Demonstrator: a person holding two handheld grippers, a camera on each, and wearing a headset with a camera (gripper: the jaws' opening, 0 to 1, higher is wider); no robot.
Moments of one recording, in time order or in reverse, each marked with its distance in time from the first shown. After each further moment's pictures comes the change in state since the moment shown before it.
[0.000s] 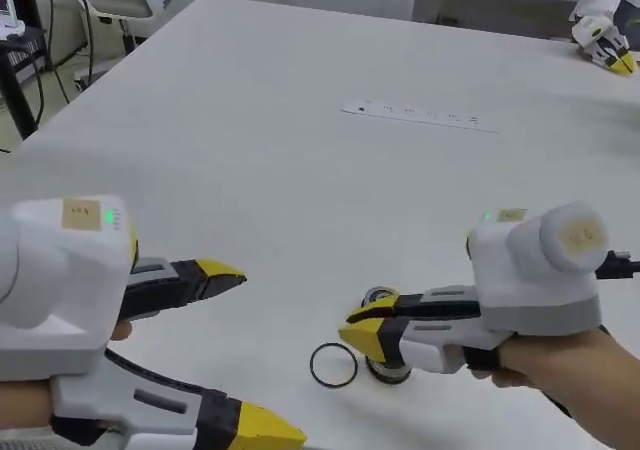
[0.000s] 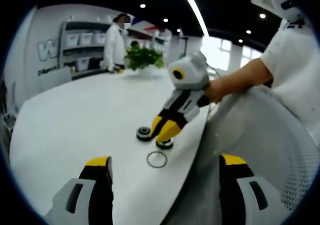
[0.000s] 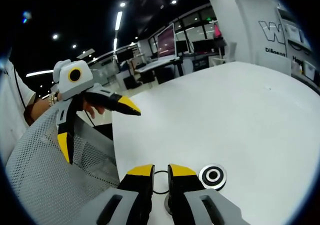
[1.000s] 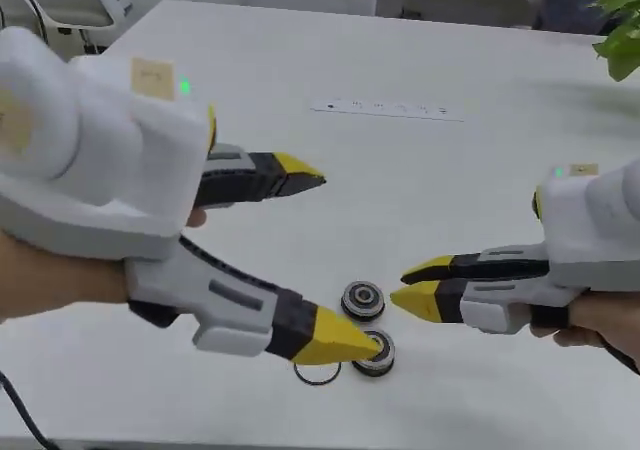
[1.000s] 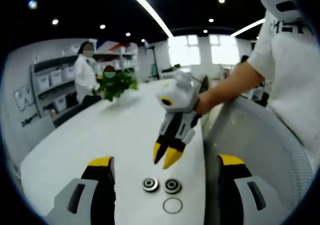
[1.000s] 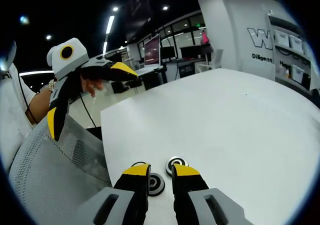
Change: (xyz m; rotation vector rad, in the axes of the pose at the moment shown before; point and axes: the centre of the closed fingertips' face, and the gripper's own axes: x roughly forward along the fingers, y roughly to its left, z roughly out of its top) left arm 0.043 -0.021 0.105 0.334 -0.062 -0.140; right arm -0.054 -0.033 -0.001 -0.004 -0.019 -0.118
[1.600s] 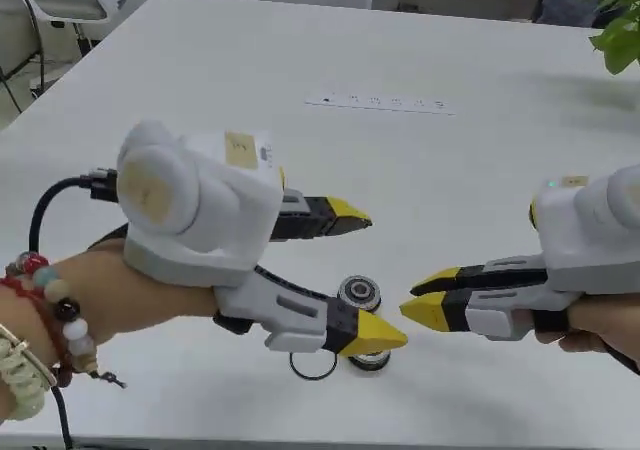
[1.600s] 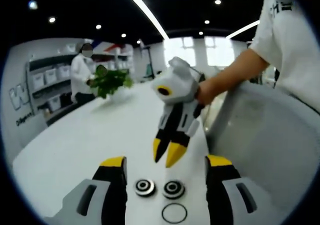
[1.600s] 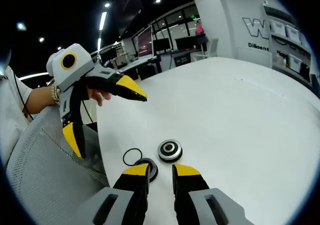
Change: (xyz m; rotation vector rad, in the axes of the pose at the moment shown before) left arm 0.042 0.005 -0.050 -0.011 -0.011 -0.032; right arm 0.001 -0.011 -0.027 0.054 0.072 -0.005
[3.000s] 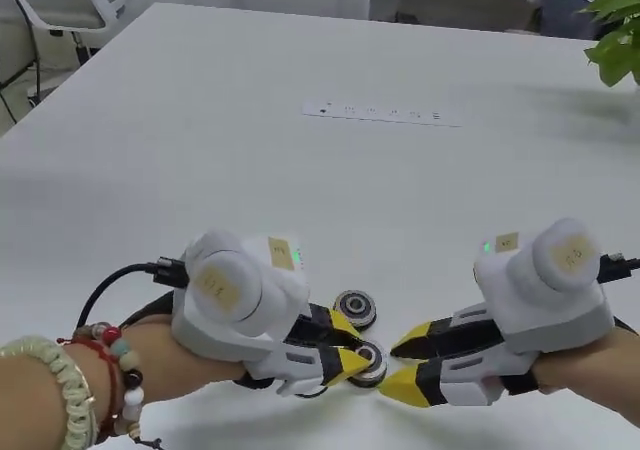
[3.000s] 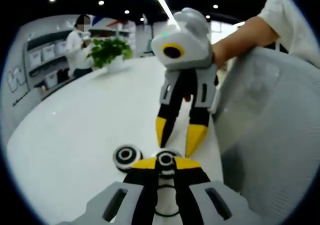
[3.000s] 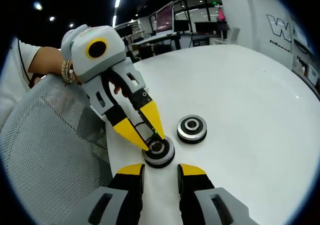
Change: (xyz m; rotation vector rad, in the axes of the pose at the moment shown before) left arm 0.032 -0.009 -0.073 -0.077 0.178 -0.028; right arm 0.024 0.018 -0.043 -0.127 0.183 0.093
